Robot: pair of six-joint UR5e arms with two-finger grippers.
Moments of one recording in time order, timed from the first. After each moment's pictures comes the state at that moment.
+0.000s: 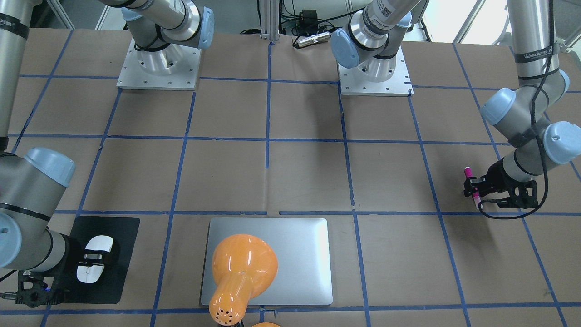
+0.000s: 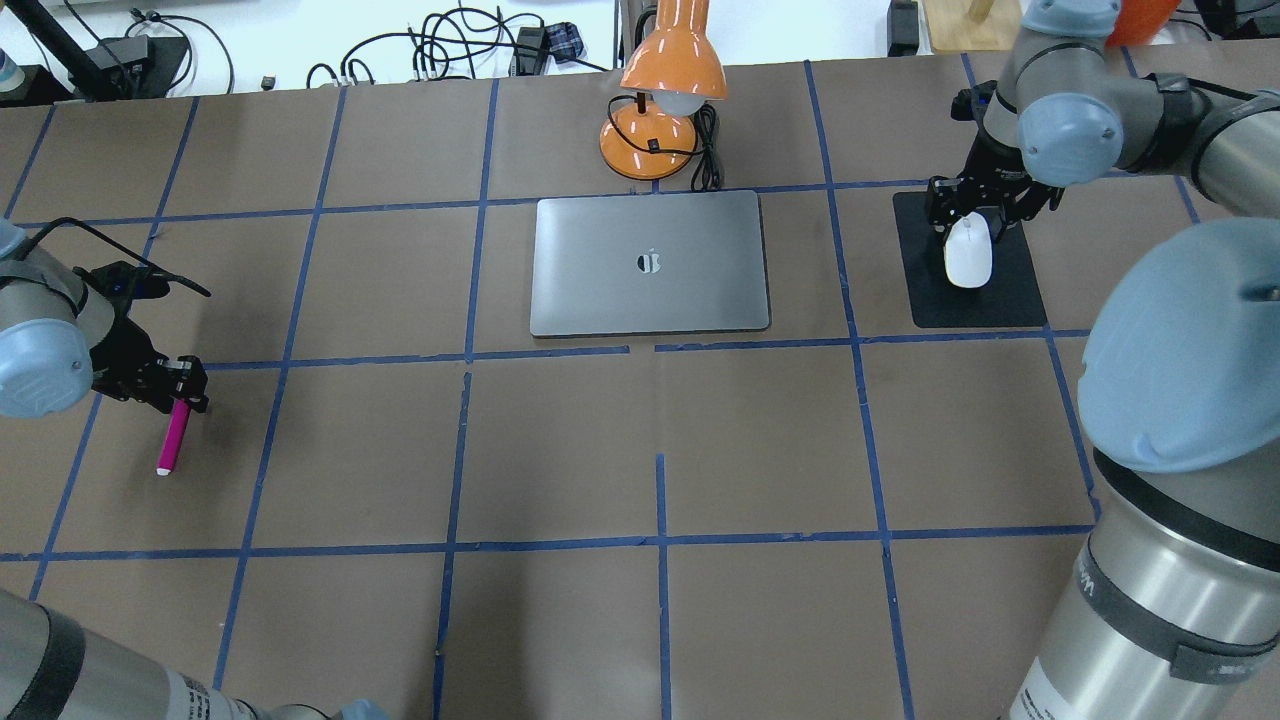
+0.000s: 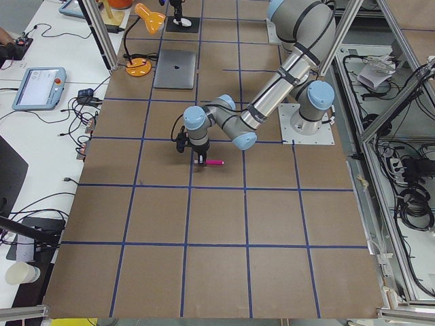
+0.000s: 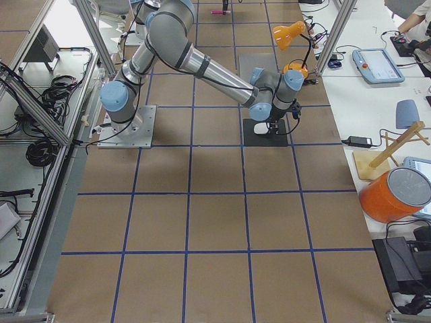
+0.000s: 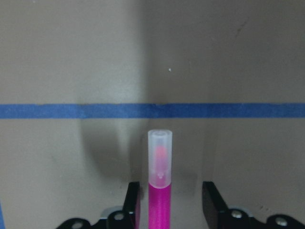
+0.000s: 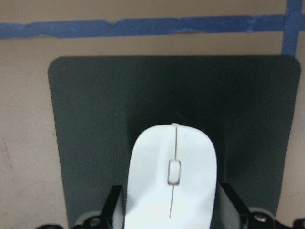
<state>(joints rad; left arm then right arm) -0.94 -1.98 -1.93 -0.87 1.63 0.62 1.35 -0.89 1.41 -2.00 -1.62 -0.20</state>
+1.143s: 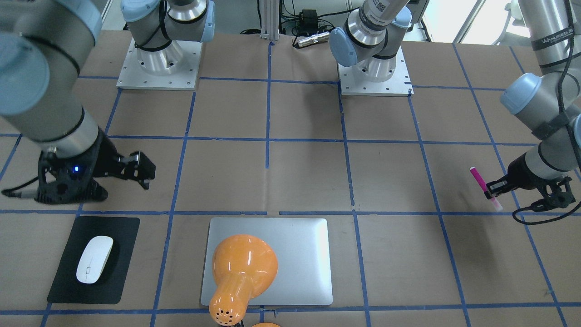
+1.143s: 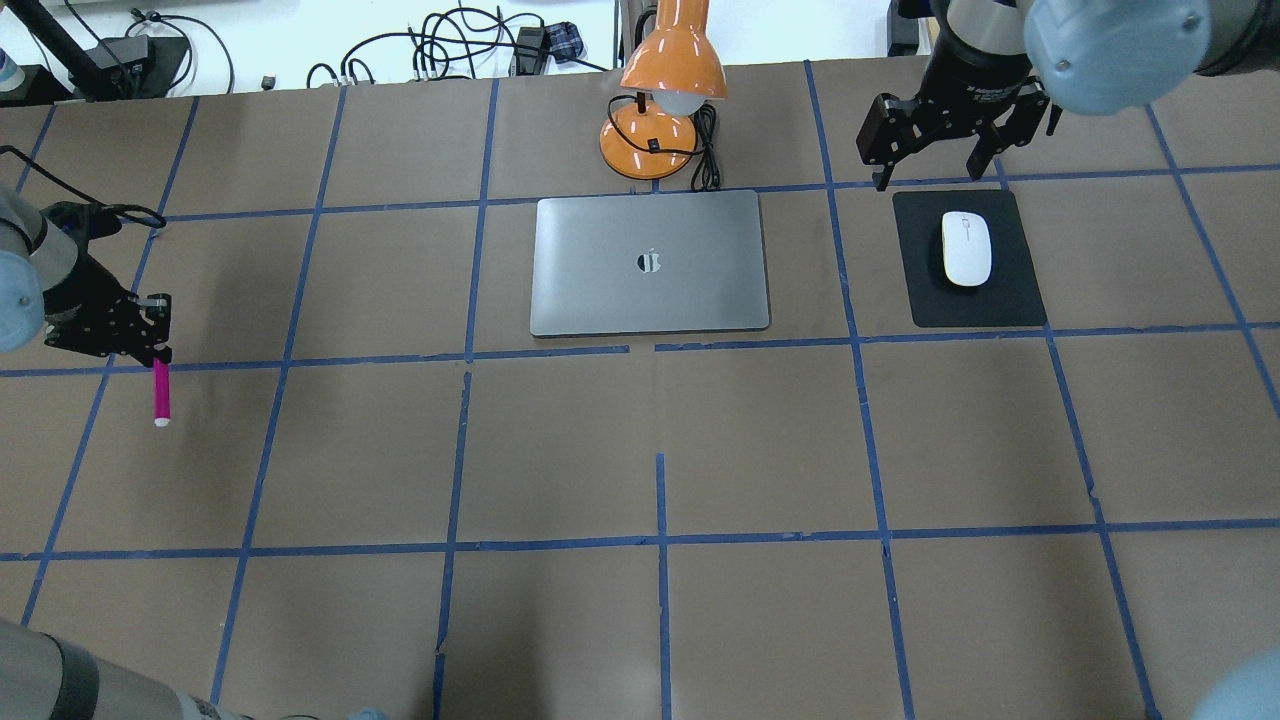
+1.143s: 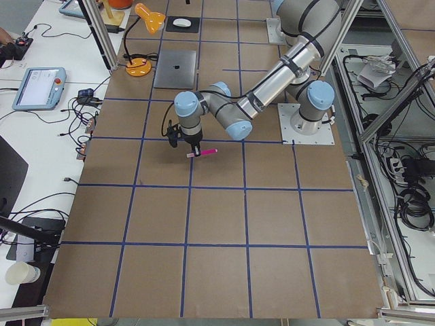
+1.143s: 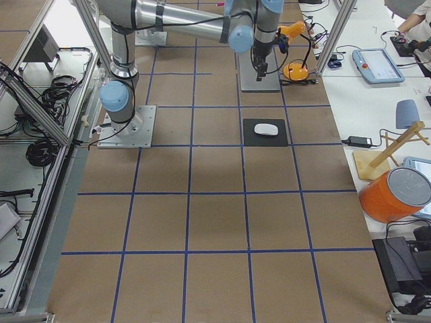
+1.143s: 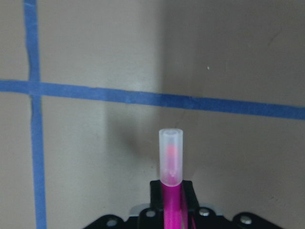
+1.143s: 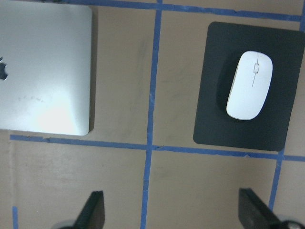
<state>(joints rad) -1.03 -1.91 -1.78 -1.08 1.63 0.23 1.53 -1.36 1.47 -1.67 -1.56 -0.12</state>
